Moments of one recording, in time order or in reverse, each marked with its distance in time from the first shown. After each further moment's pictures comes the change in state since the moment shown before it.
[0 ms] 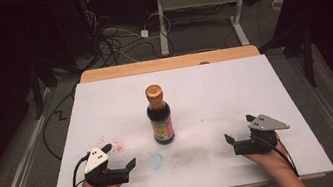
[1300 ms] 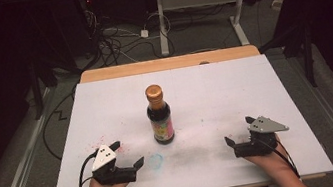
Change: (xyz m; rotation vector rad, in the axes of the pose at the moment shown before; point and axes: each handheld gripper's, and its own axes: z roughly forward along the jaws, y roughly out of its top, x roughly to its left) left arm -0.016 -0.002 0.011 0.049 -0.070 0.022; right arm 0.002 -0.005 0.001 0.019 0.011 -0.029
